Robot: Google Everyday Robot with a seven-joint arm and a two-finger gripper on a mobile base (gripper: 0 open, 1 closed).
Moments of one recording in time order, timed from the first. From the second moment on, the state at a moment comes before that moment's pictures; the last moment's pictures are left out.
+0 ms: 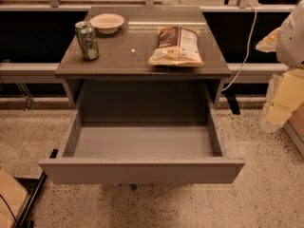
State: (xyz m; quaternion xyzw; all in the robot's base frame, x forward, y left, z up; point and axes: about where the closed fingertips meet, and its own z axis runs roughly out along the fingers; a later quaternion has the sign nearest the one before) arm 0.438 -0.217 0.976 -0.60 0.78 -0.03 0.16
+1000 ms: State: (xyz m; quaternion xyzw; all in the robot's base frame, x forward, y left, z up) arm 0.438 -0.215 0.980 -0.60 0.78 -0.04 0.17
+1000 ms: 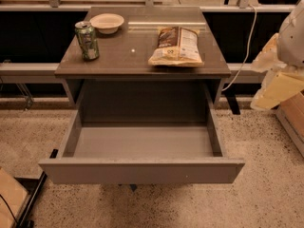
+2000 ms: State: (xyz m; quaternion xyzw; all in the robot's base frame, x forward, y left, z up) arm 0.420 -0.205 0.877 -0.61 0.78 -0.01 0.12
